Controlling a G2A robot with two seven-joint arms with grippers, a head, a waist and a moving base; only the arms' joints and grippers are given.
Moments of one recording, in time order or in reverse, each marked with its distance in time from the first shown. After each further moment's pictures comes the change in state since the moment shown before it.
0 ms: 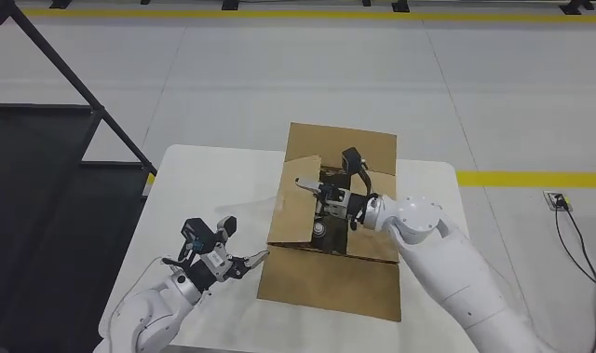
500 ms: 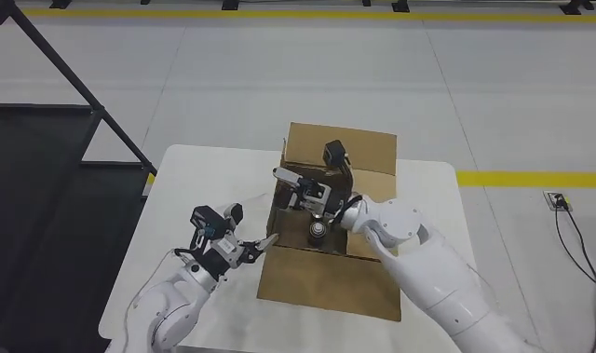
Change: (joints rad) left arm -0.066 -0.024 0.085 -0.010 -0.039 0.202 -0.020; right arm -0.002 -0.055 -0.058 -0.072 0.070 -0.055 -0.128
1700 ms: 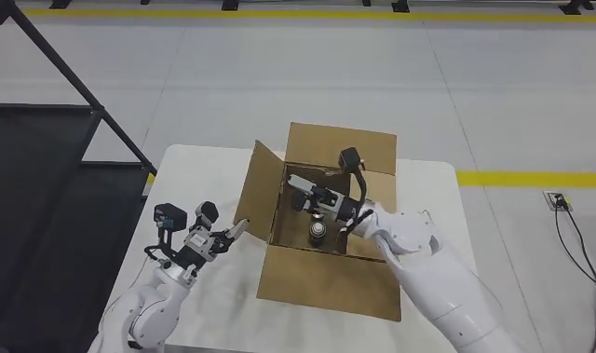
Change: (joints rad) left arm 0.045 0.001 -0.137 0.056 -0.238 -0.014 0.008; right arm -0.083 0.006 0.098 -0.015 -0.170 -0.049 -0.011
